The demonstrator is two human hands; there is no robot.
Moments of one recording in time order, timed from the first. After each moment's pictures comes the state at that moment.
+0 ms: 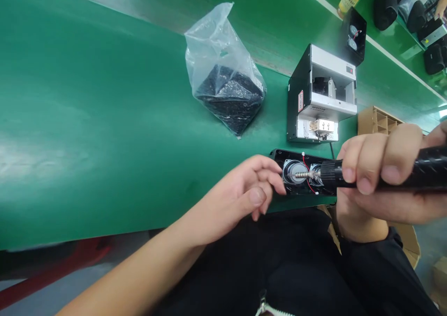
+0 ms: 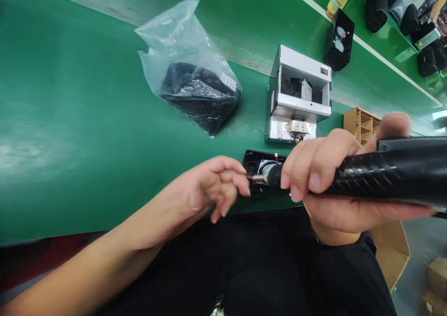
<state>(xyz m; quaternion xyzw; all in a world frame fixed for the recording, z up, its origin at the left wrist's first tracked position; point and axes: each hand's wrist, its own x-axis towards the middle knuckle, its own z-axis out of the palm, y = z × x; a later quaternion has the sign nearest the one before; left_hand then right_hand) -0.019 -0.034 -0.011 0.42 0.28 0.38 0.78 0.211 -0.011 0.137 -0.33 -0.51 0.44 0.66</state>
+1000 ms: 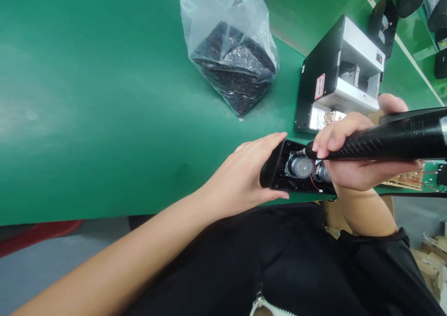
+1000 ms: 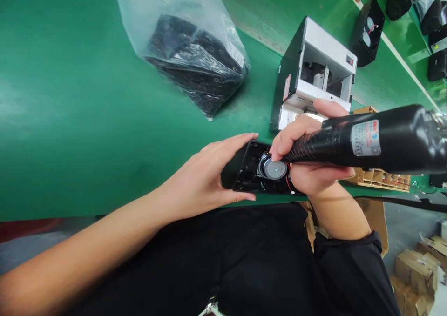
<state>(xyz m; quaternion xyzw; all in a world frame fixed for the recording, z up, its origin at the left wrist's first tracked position) -0.003 -0.033 -0.080 0.72 0.40 0.35 0.44 0.204 0.022 0.069 -0.36 -0.56 0.41 0.62</state>
